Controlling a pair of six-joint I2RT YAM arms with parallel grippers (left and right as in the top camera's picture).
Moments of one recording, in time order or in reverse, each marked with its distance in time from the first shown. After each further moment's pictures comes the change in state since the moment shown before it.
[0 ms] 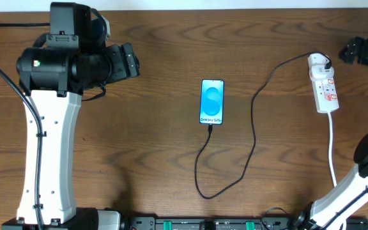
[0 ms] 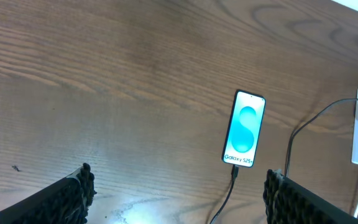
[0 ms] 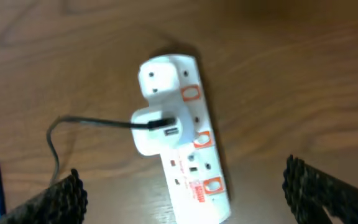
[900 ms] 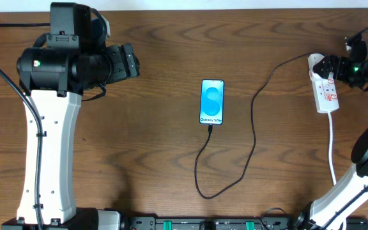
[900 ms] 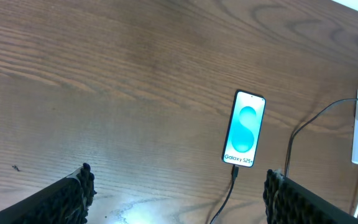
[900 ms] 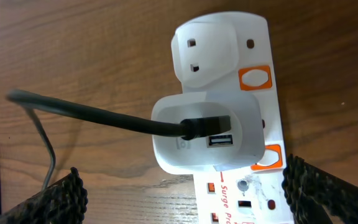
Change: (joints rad) left arm 0.000 0.000 0.000 0.000 0.000 0.000; right arm 0.035 0.000 -0.334 0.307 -0.140 -0.013
